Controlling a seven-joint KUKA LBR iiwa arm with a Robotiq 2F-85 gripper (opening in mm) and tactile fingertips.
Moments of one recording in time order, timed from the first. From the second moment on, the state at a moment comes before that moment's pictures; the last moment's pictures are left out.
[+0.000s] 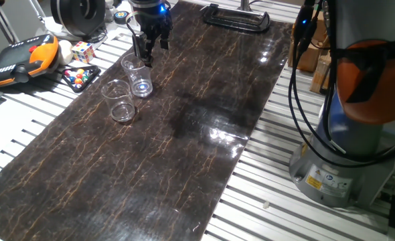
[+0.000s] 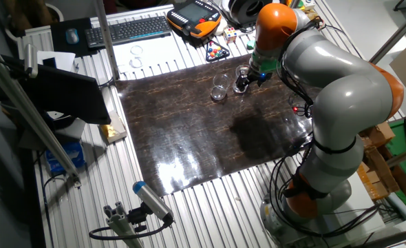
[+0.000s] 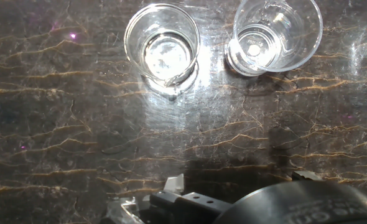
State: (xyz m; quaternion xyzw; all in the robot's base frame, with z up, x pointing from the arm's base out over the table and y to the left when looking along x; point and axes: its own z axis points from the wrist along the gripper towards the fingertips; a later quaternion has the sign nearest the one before) arm 0.515 0.000 0.235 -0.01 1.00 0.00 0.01
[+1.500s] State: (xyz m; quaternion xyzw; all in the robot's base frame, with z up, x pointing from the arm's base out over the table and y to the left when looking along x) arm 0.532 0.002 0.225 -0.02 1.00 -0.03 0.04
